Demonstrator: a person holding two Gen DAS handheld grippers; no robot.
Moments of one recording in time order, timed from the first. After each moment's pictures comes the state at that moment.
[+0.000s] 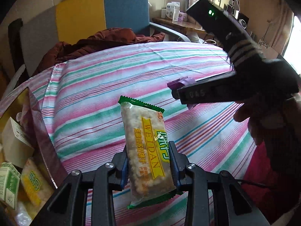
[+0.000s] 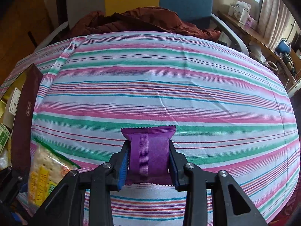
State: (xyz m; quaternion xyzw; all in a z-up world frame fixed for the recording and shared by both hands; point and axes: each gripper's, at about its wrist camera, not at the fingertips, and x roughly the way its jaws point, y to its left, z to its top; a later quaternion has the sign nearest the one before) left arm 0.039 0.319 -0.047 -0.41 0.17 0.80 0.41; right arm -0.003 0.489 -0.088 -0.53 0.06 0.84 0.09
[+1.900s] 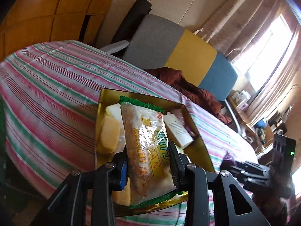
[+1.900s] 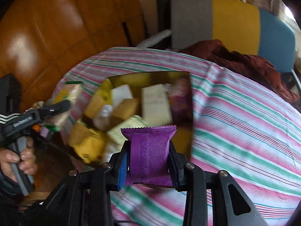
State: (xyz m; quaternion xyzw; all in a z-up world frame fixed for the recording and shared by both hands) left arm -0.037 -0.028 0.018 -0.40 -0.17 0.88 0.20; right arm 0.001 0.235 -0.001 -0.45 0.02 0.87 -0.20
